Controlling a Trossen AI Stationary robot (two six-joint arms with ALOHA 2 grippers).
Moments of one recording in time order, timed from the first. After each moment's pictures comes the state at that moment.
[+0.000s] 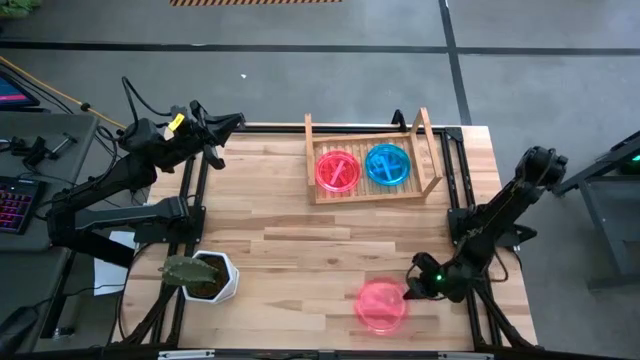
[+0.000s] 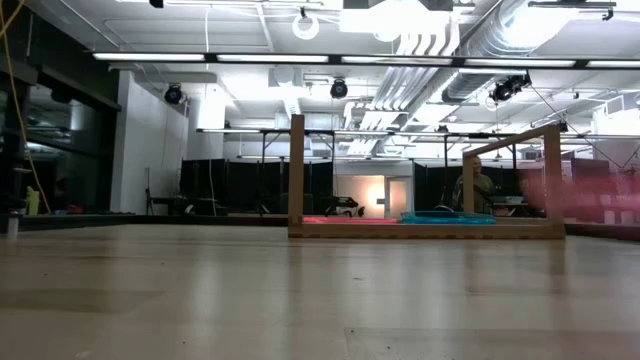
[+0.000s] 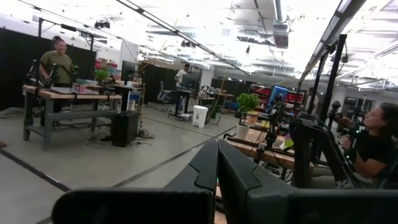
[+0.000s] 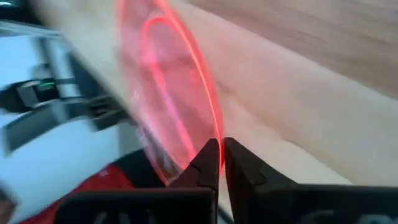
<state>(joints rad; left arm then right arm) 0.43 0.64 0.82 0.07 -0.04 -0.15 0.93 1.29 0.42 0.09 0.29 2.05</state>
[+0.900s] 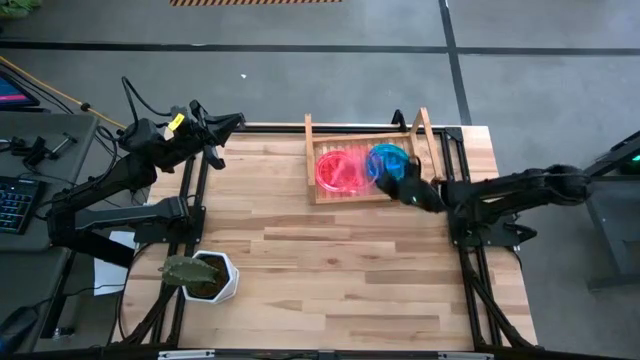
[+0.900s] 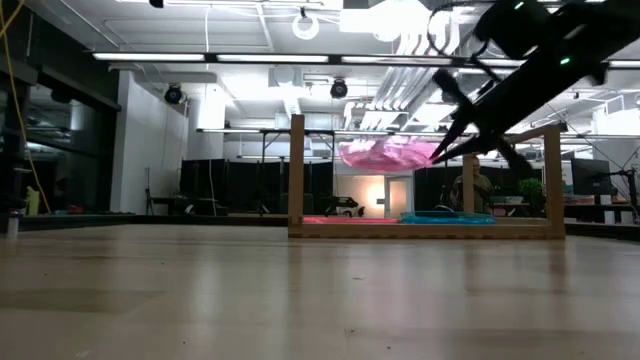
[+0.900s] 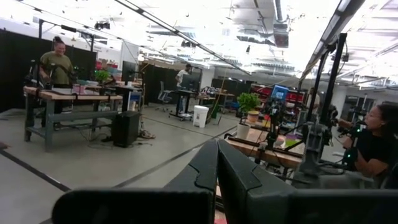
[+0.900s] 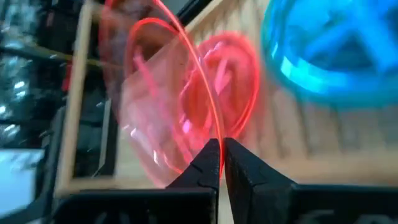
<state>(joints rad) 0.43 0.64 0.82 0.07 -0.04 -0.14 -0.05 1.12 0.43 0.10 0.52 1.52</state>
